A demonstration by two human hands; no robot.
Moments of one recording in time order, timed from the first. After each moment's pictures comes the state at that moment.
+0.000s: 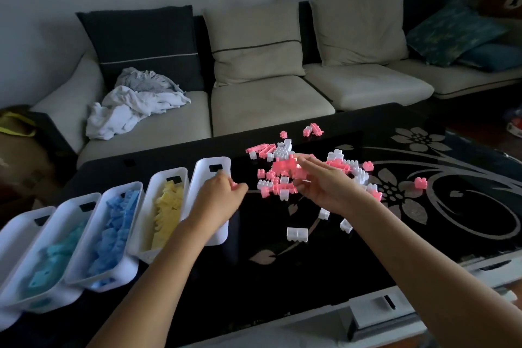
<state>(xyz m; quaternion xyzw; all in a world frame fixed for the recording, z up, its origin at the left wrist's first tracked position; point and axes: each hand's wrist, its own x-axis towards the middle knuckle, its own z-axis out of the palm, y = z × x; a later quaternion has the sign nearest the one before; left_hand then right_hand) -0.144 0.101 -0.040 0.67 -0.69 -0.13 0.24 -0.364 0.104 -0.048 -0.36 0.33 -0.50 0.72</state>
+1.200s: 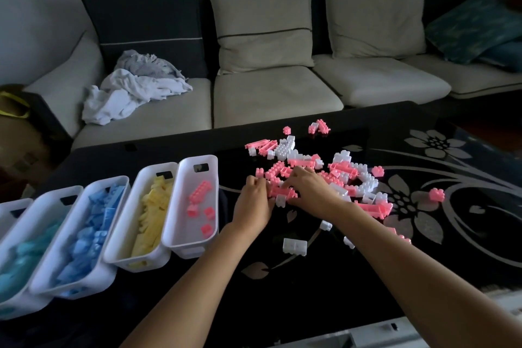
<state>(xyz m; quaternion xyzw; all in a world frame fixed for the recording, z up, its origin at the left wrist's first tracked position) -0.201 0.049 -0.120 0.60 -0.77 -0.09 0.20 -0.363 0.040 -0.104 -0.83 0.55 -0.14 0.06</state>
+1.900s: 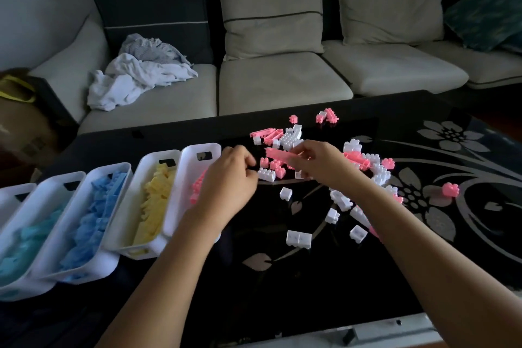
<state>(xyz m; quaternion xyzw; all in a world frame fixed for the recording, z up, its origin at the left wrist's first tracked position) -0.171 0.082 -0.043 0.62 -0.72 -0.07 0.30 -0.362 0.050 -0.050 -0.72 0.56 -0.28 0.29</state>
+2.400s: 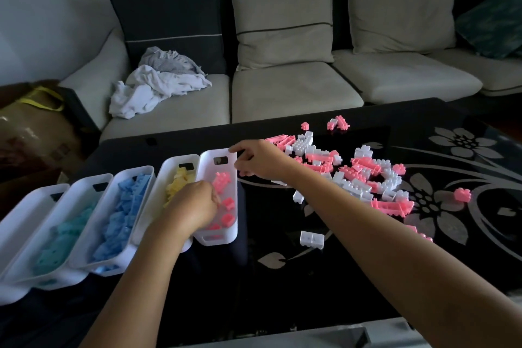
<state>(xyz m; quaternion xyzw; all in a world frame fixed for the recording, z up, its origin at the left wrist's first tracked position) -0.093 0.100 -0.045 0.74 -0.67 -0.10 0.05 -0.252 0.028 -0.033 -0.78 0.45 -0.26 0.36</state>
